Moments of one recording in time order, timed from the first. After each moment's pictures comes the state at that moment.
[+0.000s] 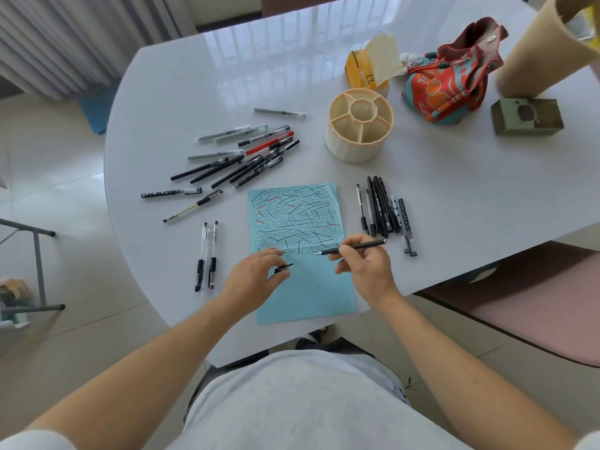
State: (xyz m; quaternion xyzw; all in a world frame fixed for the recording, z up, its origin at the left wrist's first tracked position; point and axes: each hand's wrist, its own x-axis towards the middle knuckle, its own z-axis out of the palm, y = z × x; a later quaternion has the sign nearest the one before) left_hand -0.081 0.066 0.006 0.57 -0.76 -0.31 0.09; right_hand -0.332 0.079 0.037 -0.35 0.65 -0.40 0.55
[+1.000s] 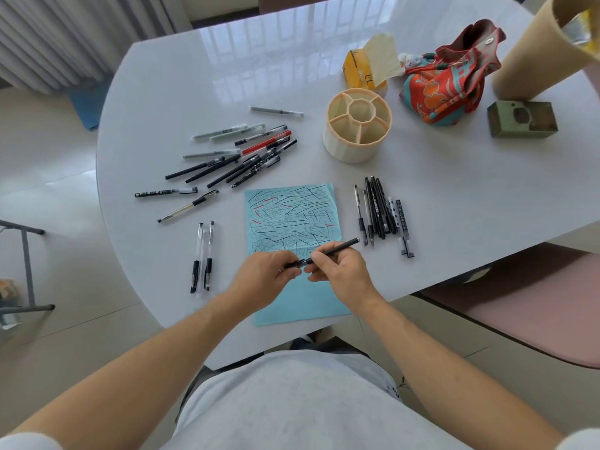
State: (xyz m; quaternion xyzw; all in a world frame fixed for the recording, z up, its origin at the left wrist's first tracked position) left_hand -0.105 0.055 0.034 0.54 -0.76 -0.35 0.09; right_hand -0.297 0.078 0.043 -0.32 0.61 -0.37 0.62
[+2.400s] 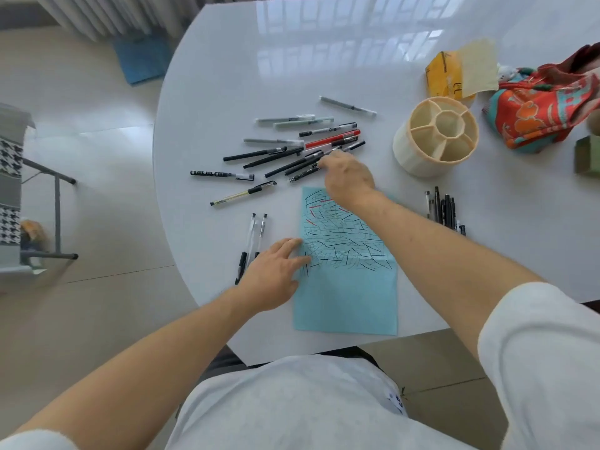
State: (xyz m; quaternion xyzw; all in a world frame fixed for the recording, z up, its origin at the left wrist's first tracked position) left_hand -0.024 0.047 0.001 0.53 -0.80 -0.29 -0.06; right_hand -0.206 -0.141 0.009 -0.80 0.57 -0.02 0.18
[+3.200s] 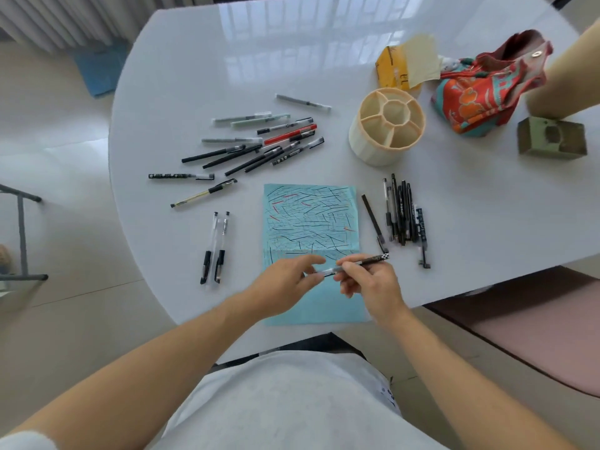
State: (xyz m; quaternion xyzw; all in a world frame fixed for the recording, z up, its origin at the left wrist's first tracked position) left_hand -0.106 0.060 0.029 0.51 -0.69 -0.51 0.06; right_hand -0.313 0.082 0.046 -0.33 0.63 -0.33 0.61
